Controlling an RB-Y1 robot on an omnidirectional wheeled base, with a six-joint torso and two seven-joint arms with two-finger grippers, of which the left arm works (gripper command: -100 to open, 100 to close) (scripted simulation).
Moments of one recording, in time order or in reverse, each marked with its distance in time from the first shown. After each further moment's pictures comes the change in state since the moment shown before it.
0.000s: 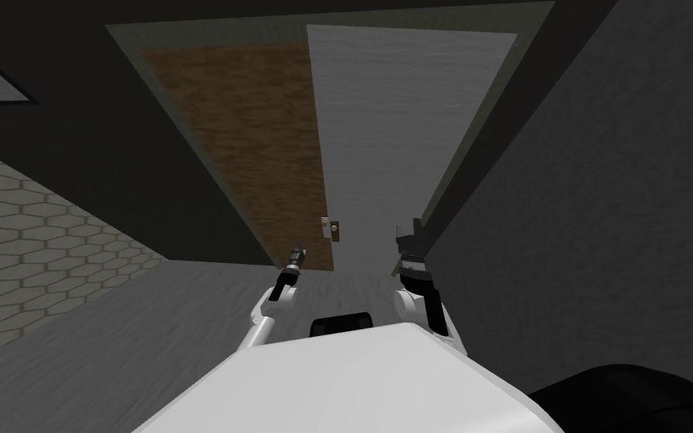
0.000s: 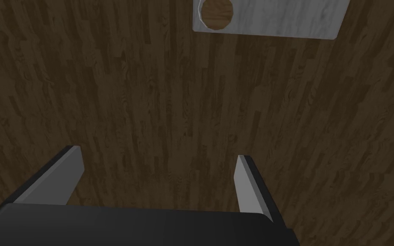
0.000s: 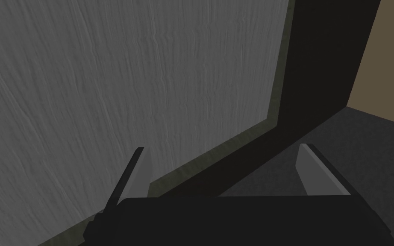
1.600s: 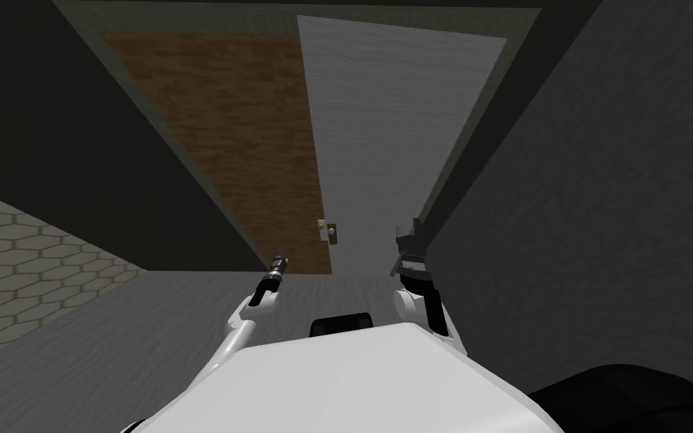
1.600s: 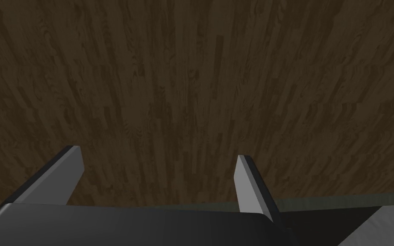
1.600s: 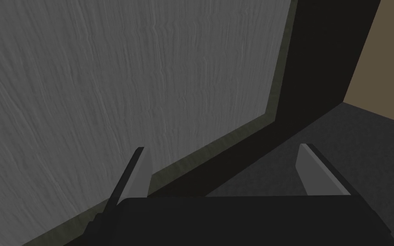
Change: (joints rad) arm -0.038 0.117 0.131 0.215 0.052 0.010 0.038
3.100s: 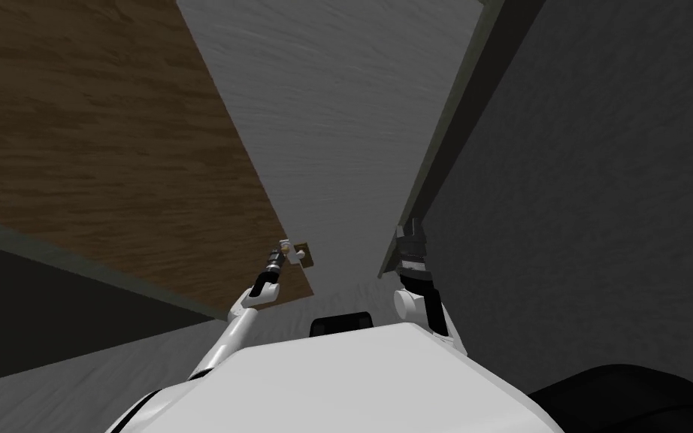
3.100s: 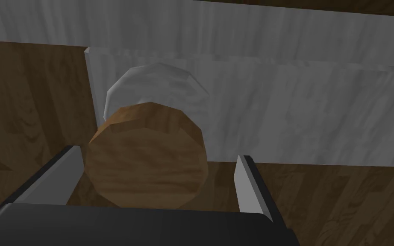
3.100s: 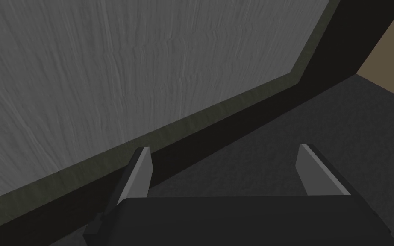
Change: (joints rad) arm -0.102 0.011 0.051 0.087 0.027 -0.033 0.023
